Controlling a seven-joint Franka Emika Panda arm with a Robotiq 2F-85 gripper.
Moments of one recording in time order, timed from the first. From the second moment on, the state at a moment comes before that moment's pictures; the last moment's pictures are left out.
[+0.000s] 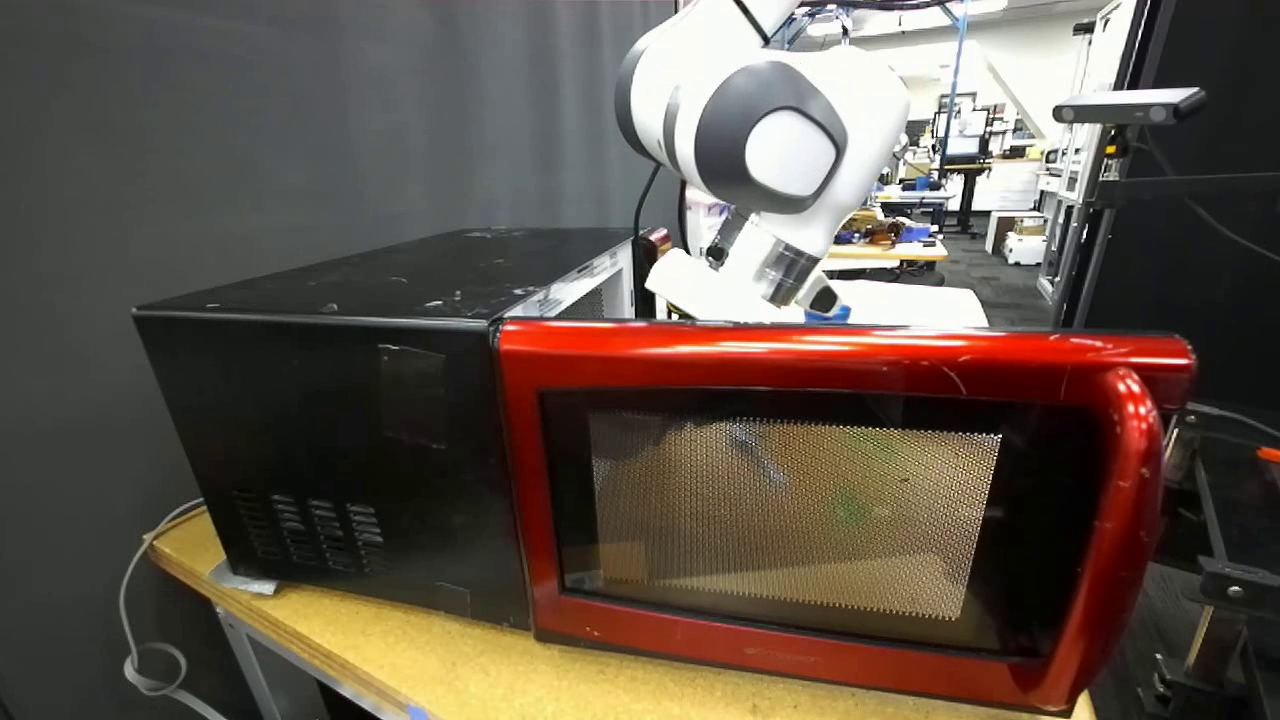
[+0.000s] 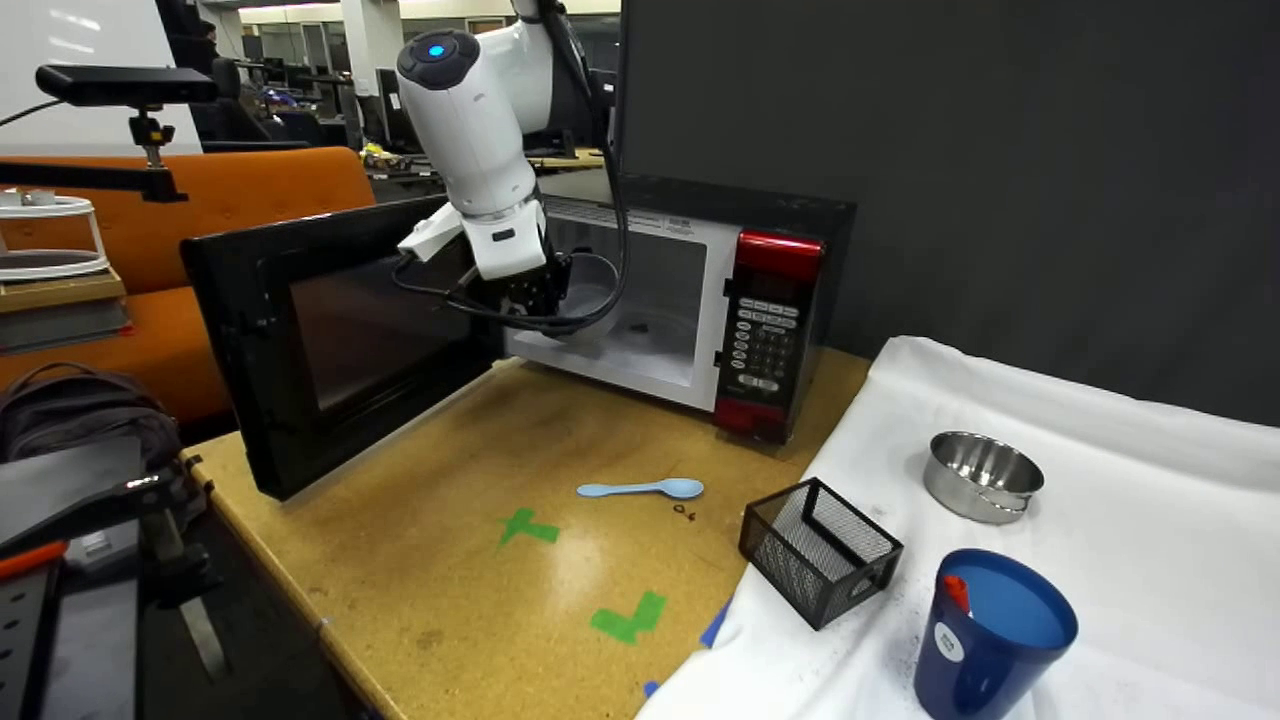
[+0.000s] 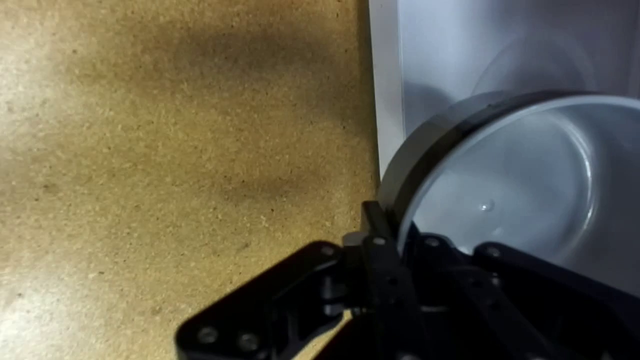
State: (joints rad) arm 0.09 0.75 0.41 -1.78 2.24 3.38 -0.77
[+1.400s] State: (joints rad) arm 0.16 0.90 0.37 -1.58 2.20 3.45 -0.77
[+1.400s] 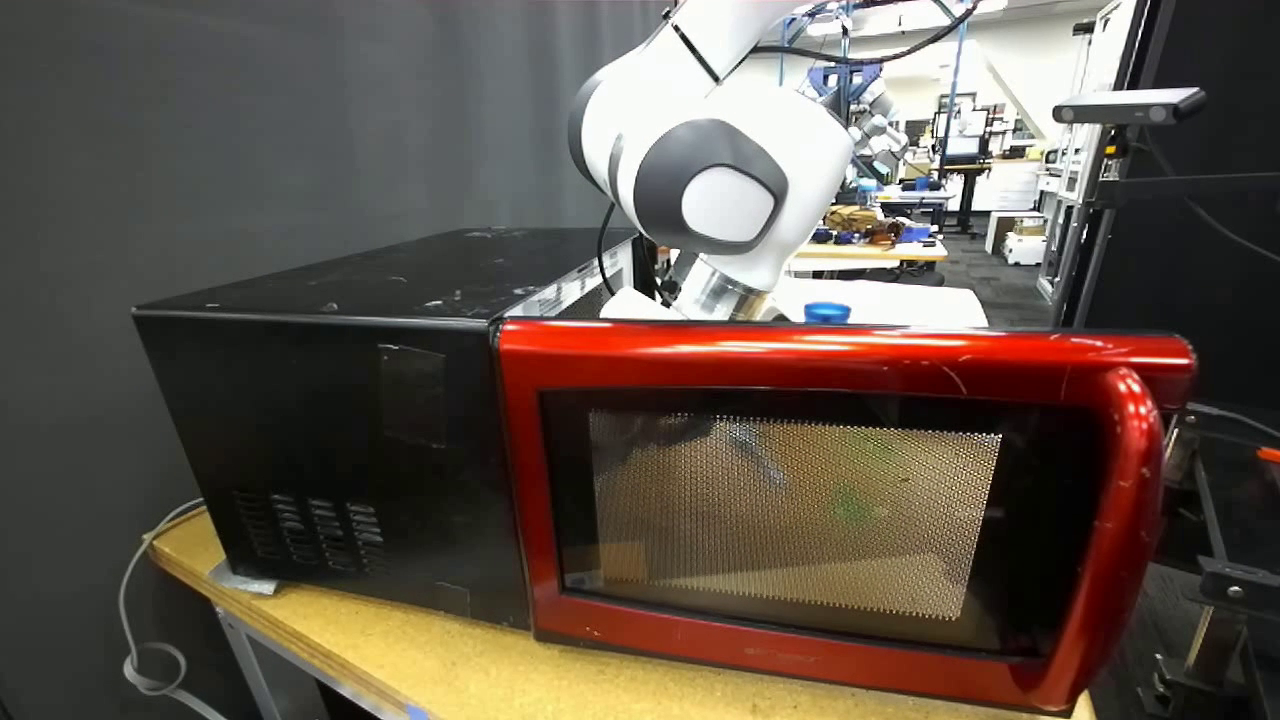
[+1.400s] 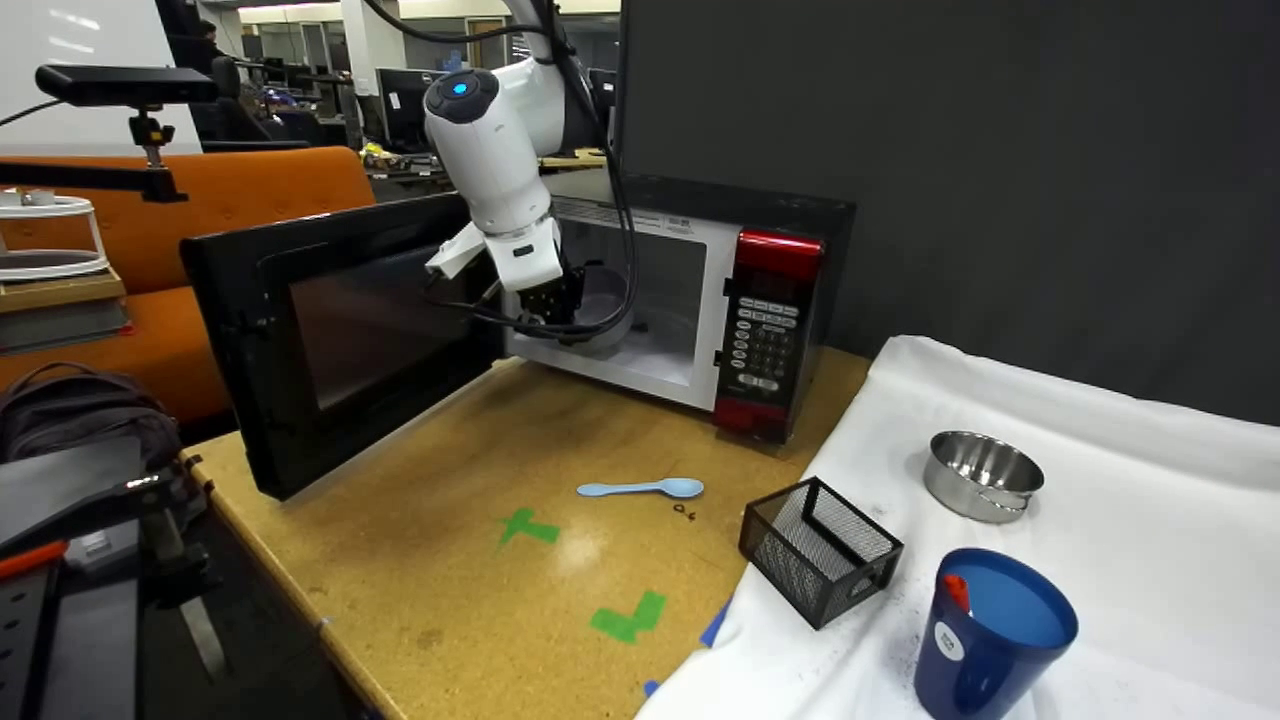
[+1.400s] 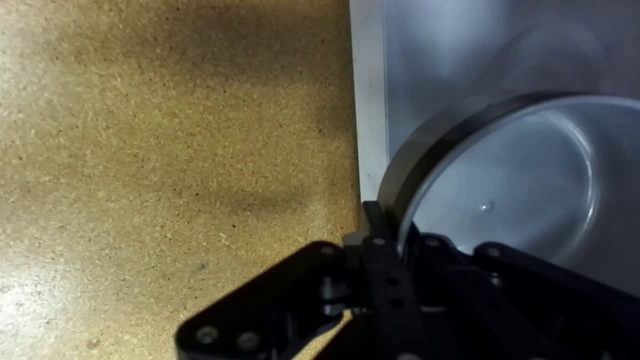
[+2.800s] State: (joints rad) arm 0.20 0.93 0.34 -1.46 2.17 3.45 -0.77
